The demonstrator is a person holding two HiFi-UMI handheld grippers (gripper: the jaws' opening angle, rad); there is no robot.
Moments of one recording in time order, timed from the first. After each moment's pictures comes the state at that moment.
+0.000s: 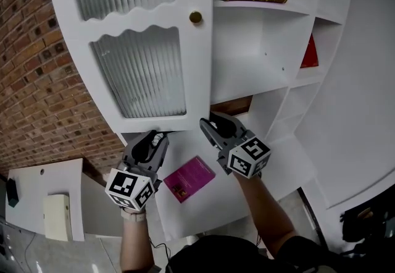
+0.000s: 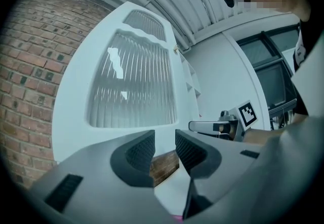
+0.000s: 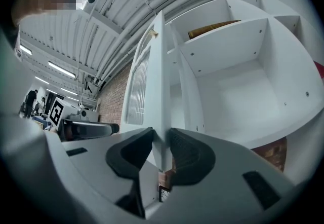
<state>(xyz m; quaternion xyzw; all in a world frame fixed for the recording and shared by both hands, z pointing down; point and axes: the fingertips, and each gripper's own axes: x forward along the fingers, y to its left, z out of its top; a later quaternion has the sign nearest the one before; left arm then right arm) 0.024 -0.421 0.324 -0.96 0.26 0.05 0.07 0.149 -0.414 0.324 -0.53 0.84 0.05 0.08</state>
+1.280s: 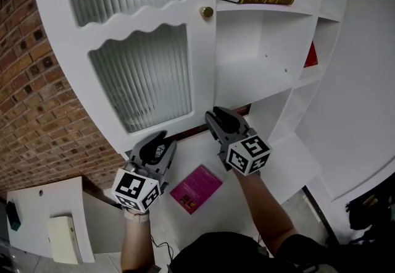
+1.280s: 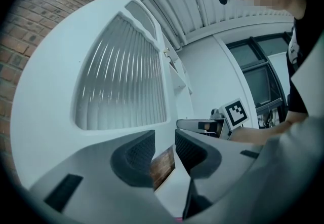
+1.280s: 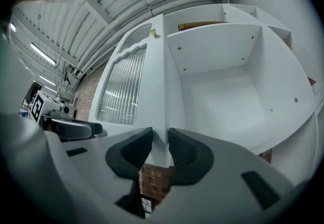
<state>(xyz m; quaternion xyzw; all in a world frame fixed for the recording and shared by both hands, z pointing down) 0.040 -0.471 0.329 -0.98 0.18 0.04 0.09 0.172 -0.477 0.323 -0.63 0.77 0.06 0.08</state>
